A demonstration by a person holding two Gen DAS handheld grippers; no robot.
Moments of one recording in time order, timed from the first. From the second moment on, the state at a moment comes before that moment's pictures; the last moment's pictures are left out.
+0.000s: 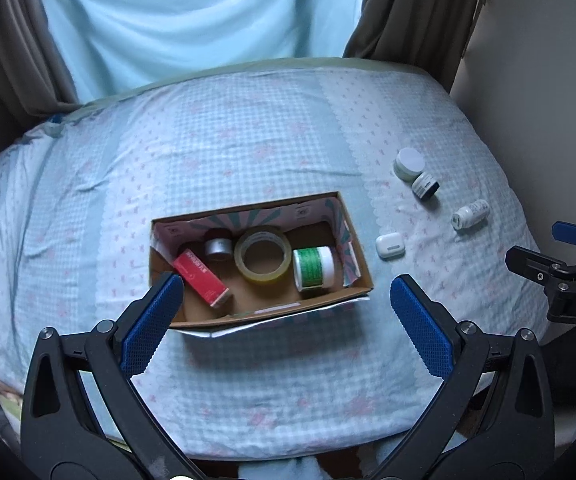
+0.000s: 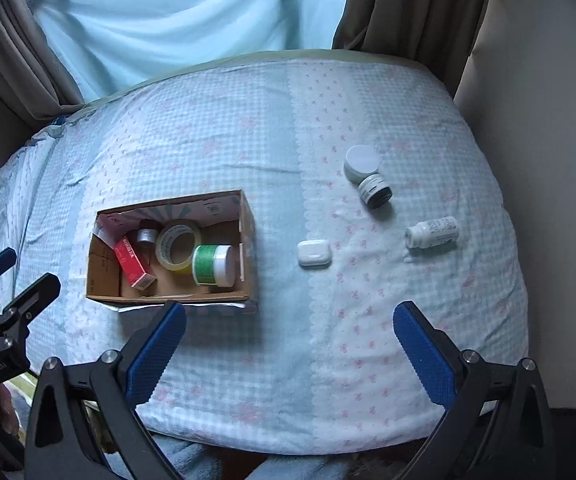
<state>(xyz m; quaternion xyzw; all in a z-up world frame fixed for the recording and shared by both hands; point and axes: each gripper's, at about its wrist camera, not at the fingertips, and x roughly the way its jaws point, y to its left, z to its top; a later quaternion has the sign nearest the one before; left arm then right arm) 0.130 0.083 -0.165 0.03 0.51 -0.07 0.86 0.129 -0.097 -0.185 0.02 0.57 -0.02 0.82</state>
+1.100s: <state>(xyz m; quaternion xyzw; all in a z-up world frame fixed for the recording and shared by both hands) 0.202 -0.139 -0.447 -0.04 0.56 0.00 0.82 0.278 -0.281 -0.365 -0.08 0.57 0.11 0.81</state>
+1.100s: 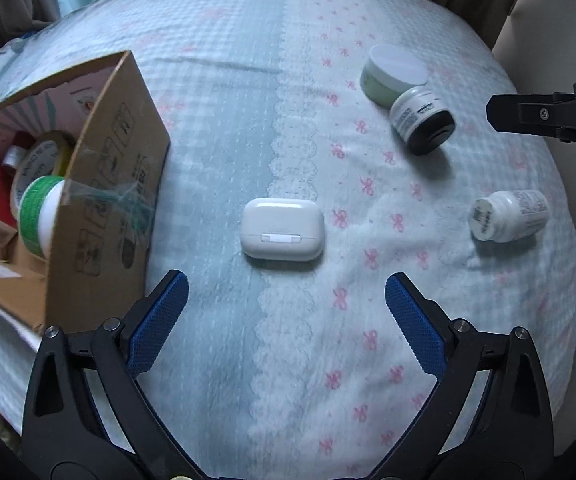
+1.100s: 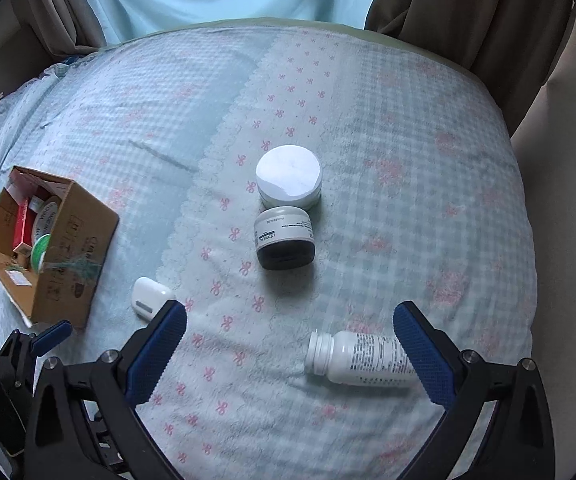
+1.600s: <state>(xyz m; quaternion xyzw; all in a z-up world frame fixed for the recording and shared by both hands) 0.238 -0.144 -0.501 -0.04 0.55 0.02 0.84 0.346 -0.265 -0.467 -0.07 0.58 0.12 0.80</state>
